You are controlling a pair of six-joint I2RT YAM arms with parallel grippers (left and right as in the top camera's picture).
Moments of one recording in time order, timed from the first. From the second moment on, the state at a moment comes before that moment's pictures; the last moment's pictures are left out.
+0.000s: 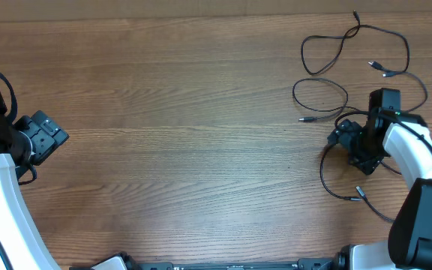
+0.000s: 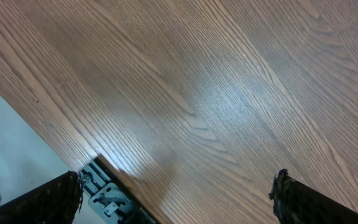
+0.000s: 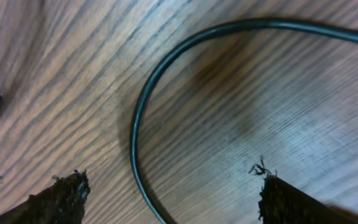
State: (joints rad) left arm 0.40 1.40 1.80 -1.69 -0.13 -0.47; right arm -0.19 1.65 0.98 -0.78 -0.09 0.59
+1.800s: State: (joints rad) left arm 0.40 1.40 1.80 -1.69 -0.13 -0.47; right arm -0.12 1.72 0.94 -0.75 0.01 0.63
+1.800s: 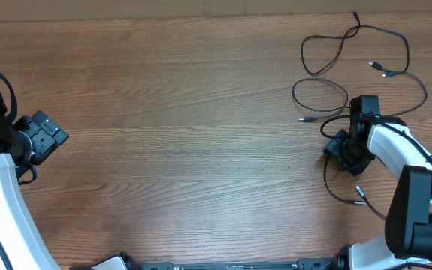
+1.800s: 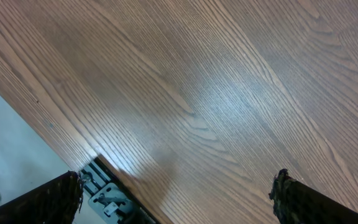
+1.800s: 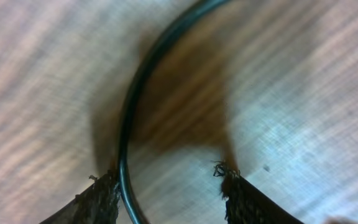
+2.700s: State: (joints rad) left arm 0.40 1.40 1.80 -1.69 -0.13 -0.47; right arm -0.53 1.78 1.44 -0.90 0.08 0.63
